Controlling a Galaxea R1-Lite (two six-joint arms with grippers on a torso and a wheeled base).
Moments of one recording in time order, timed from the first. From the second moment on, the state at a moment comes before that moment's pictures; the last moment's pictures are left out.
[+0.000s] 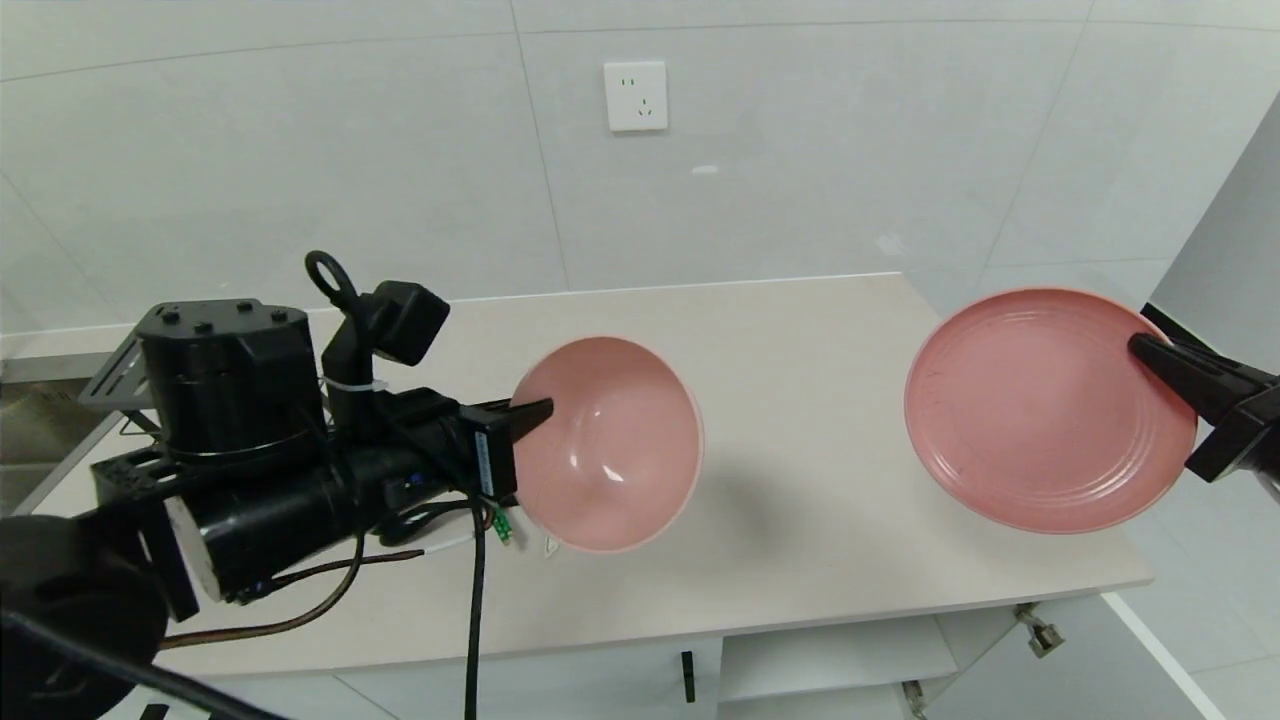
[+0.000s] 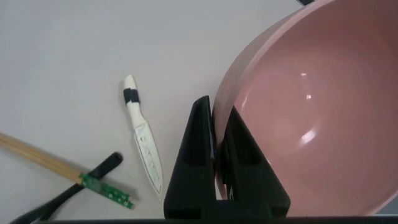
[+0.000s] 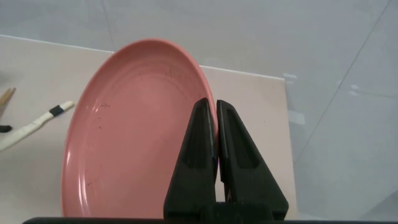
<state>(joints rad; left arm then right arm) -0.45 1.57 -0.66 -0.69 -0.13 -0.12 0.00 1.38 -0.31 -1.28 0.34 -0.05</state>
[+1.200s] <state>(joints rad) -0.57 1.66 -0.26 -1.57 -0.08 -0.23 0.11 1.58 -0.22 -1.57 0.33 0.03</state>
